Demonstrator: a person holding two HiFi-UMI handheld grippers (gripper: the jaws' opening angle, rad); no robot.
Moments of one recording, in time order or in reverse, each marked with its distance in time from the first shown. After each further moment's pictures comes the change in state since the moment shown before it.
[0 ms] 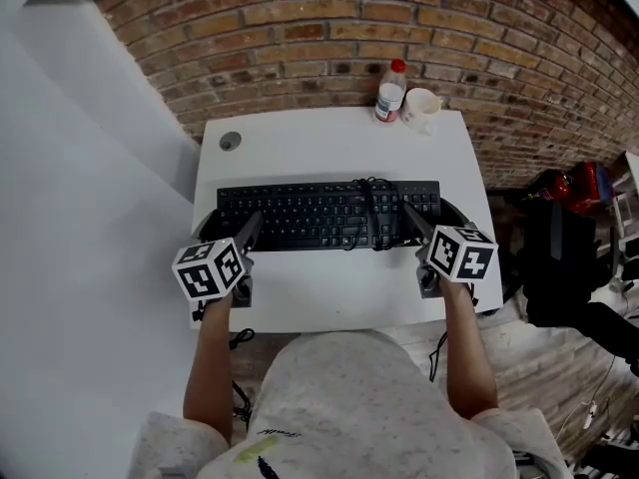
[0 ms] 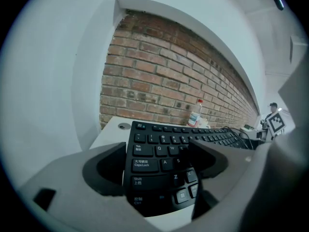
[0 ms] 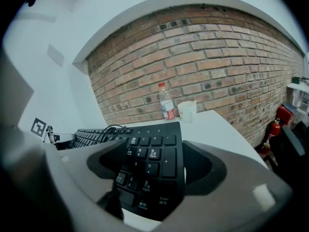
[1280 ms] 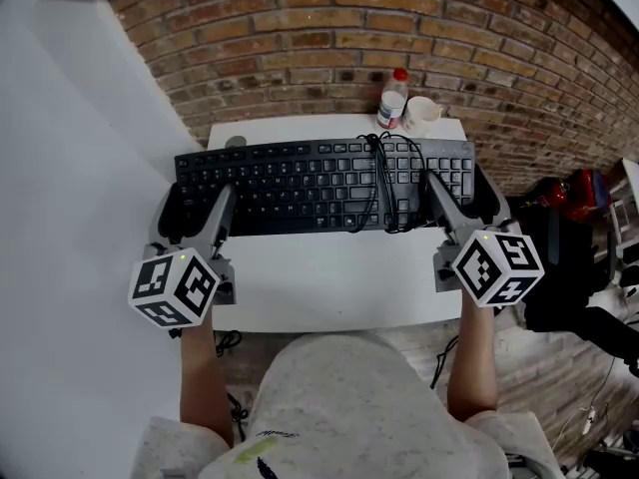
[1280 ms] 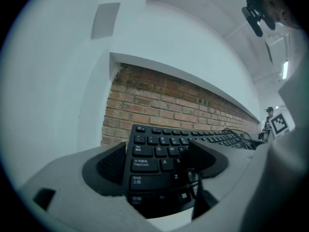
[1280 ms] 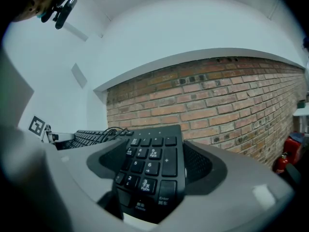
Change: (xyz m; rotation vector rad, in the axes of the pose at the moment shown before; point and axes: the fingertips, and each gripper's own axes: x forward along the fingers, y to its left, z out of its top) left arm -0.100 -0.033 0.126 0.076 -0.409 -0.018; right arm -0.092 0.067 0.132 -0.164 -0.403 0.054
